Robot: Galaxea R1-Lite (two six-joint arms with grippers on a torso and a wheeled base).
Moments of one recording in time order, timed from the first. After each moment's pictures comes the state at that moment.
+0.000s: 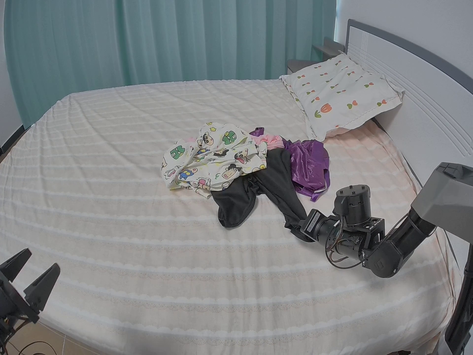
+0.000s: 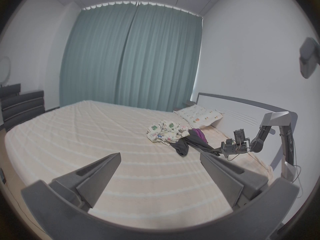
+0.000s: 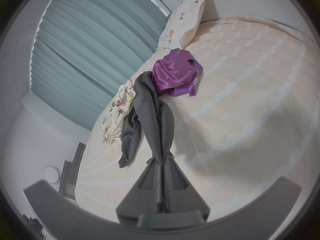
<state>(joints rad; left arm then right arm) -0.09 0.51 -0.25 -0.14 -0.12 -0.15 0.50 2.13 -0.78 -0.88 -0.10 0.86</state>
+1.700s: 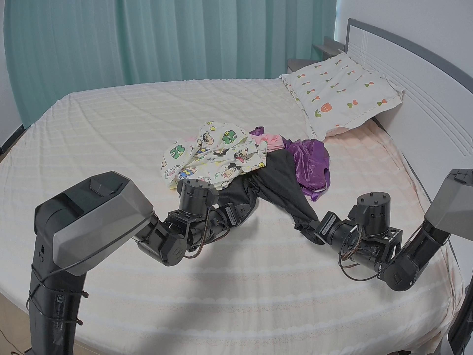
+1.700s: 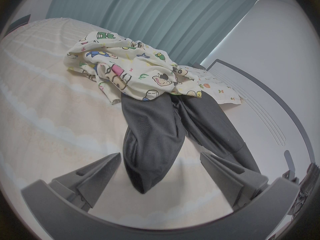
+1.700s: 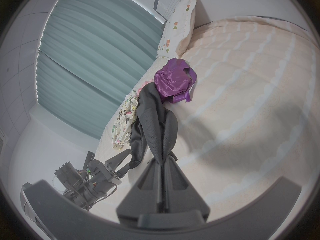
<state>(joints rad) -0.51 2.41 -1.24 -0.73 0.01 -0.66 0.49 2.06 -0.59 -1.09 -0.10 0.92</state>
